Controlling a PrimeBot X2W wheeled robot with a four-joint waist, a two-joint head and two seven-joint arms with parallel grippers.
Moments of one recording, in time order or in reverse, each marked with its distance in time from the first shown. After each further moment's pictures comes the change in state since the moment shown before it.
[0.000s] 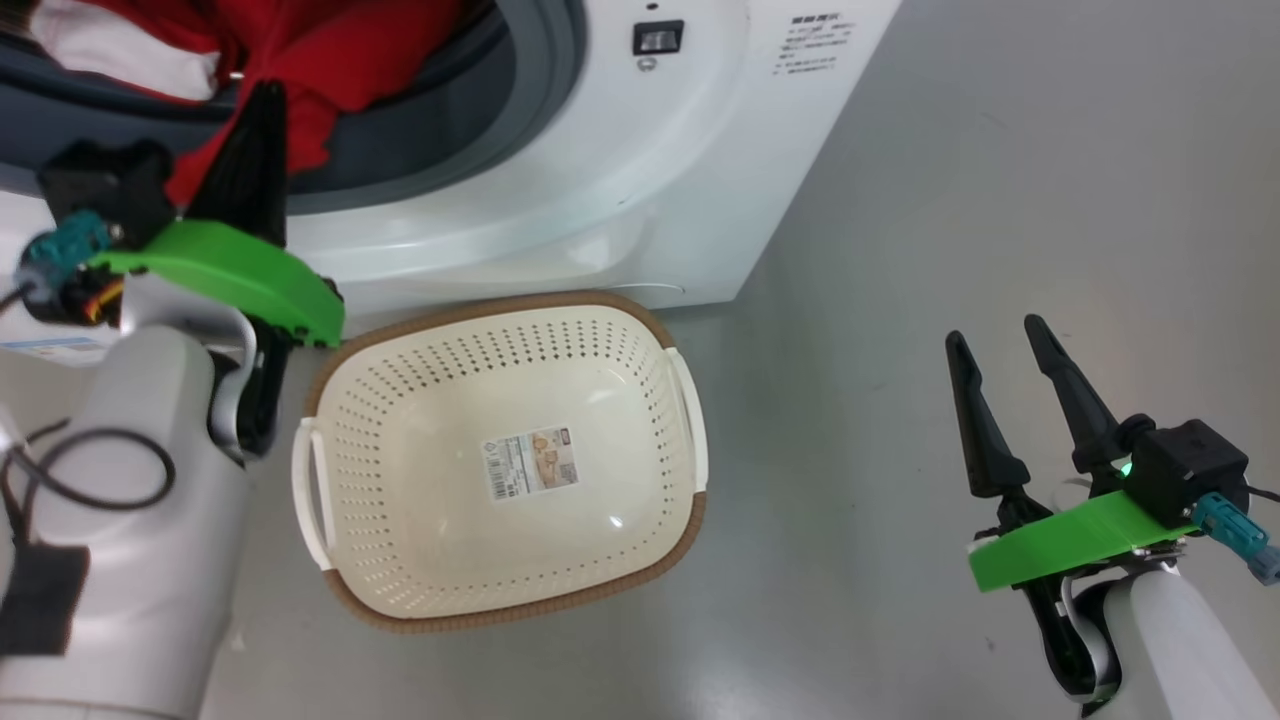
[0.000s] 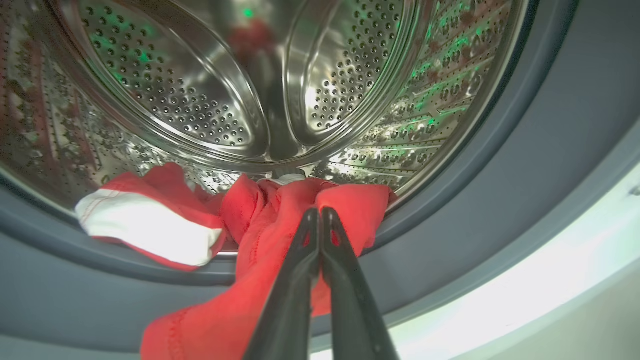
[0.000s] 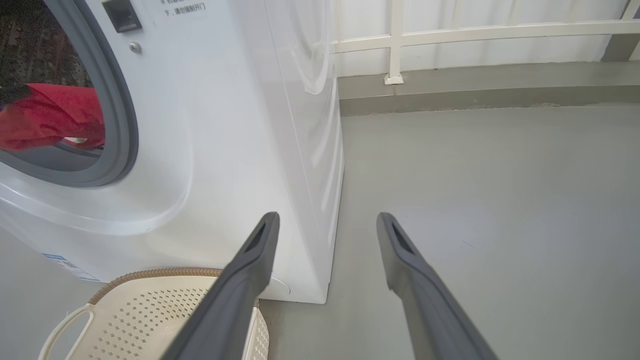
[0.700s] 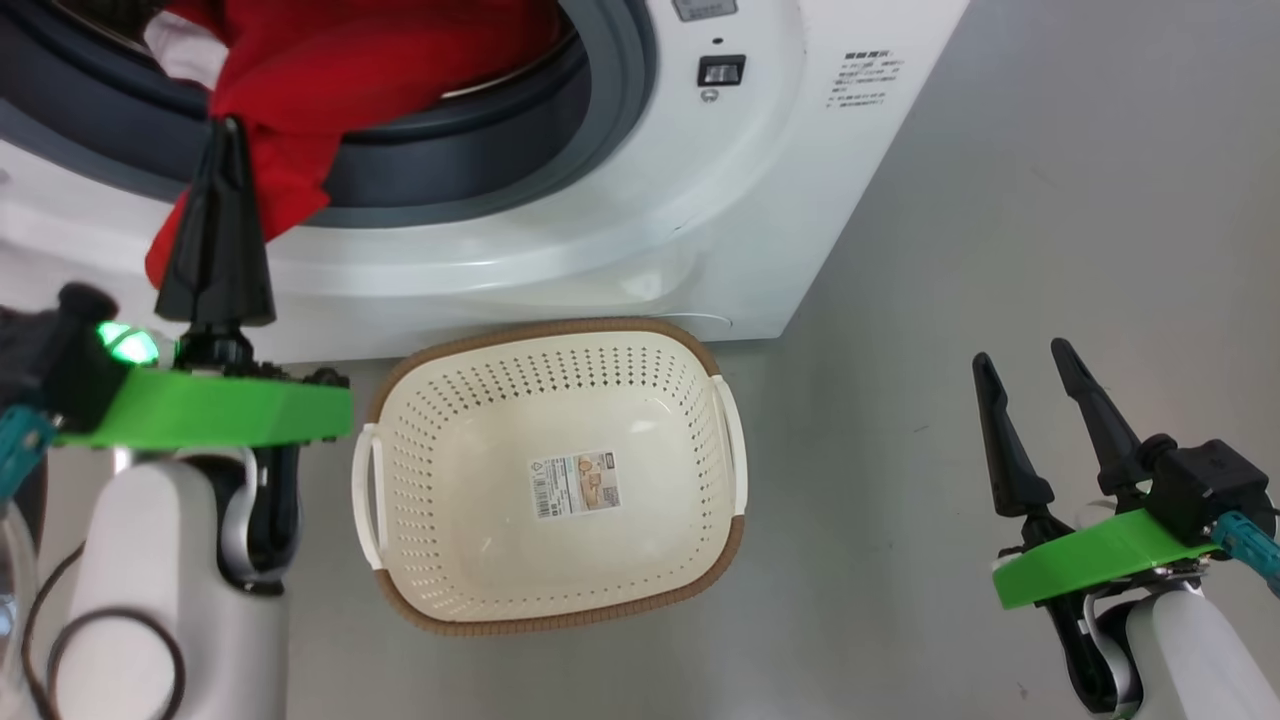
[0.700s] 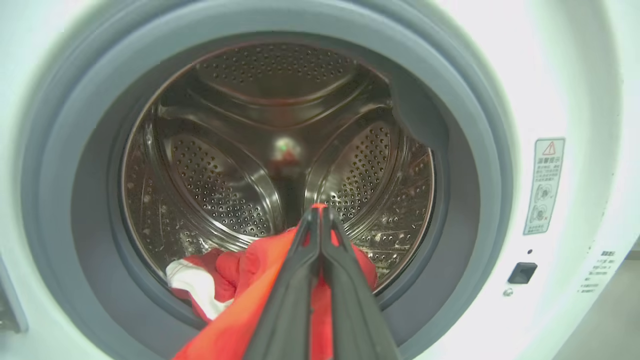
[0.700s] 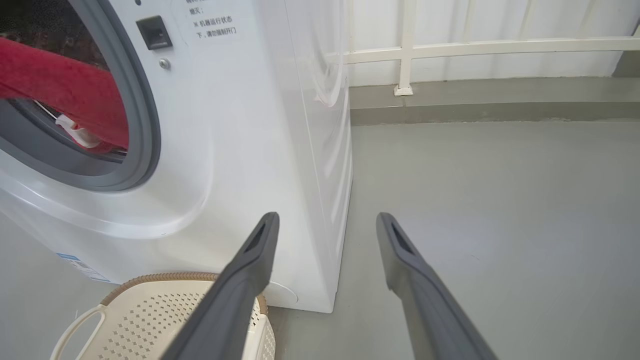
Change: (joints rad) left arm 0.368 -0.166 0.327 -0.582 0.182 -0.036 -0.001; right arm 0.041 -0.022 -0.029 0.003 -0.005 0.000 0.000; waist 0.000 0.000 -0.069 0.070
